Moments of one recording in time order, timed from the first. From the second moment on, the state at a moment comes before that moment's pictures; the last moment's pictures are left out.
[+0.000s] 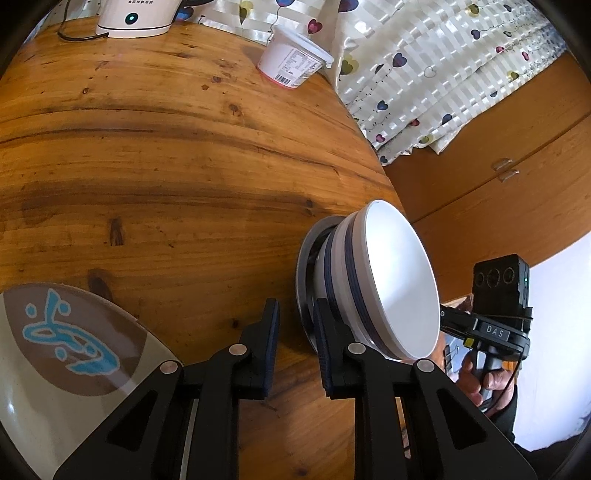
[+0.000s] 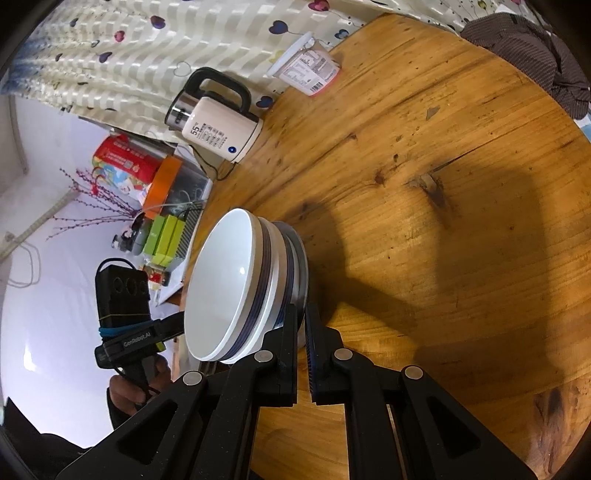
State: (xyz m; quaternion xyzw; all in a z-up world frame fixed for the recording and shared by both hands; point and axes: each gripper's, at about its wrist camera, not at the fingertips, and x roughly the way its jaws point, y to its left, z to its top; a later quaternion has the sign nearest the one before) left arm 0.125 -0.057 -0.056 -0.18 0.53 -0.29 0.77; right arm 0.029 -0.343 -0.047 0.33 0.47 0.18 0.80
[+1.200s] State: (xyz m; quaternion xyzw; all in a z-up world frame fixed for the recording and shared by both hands) left arm 0.125 -0.059 -0.055 -0.18 0.53 -0.31 0.77; right arm 0.029 -0.340 -0.048 0.34 0.46 0.19 0.80
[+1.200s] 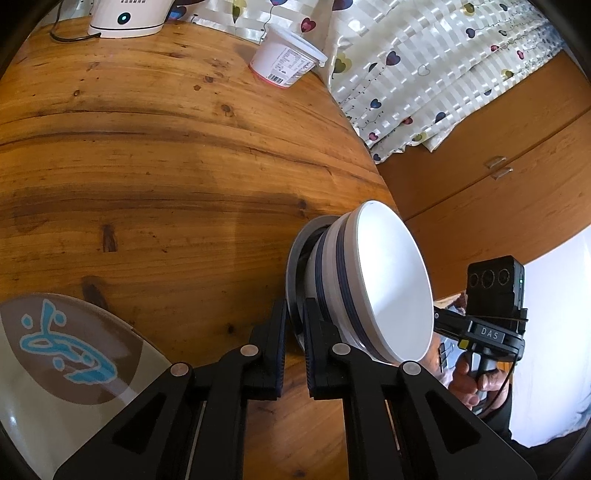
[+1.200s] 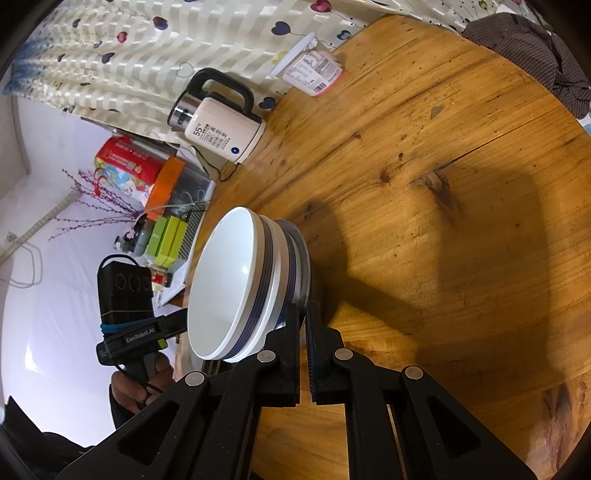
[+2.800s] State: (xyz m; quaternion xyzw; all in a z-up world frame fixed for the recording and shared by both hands) left arm 0.077 0.040 -0.014 -0.21 0.47 -0.24 0.82; right arm 0.052 -0.236 -0.006 0.28 0.48 0.27 0.79
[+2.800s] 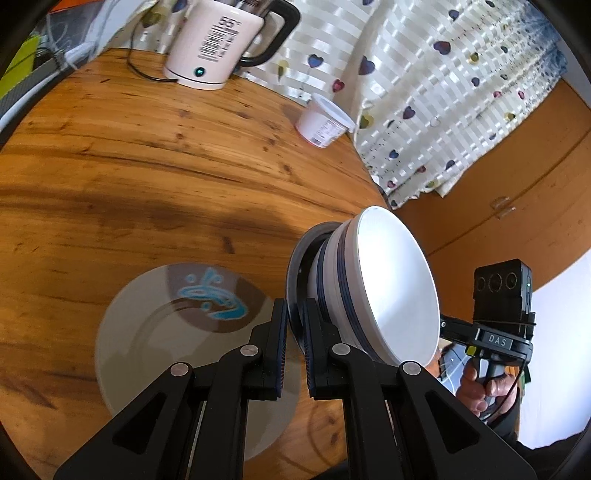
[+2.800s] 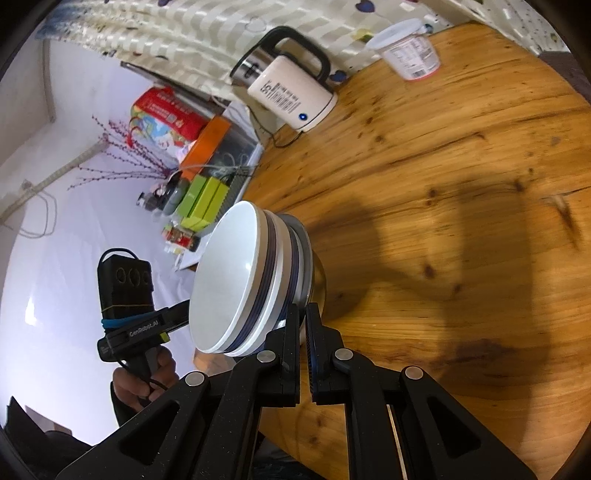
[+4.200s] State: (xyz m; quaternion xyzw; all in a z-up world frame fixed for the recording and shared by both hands) left arm 0.038 0.124 -0.036 -0.26 0.49 -0.15 0.82; right arm 0.078 -0.151 -0.033 0.23 0.54 0.32 0.75
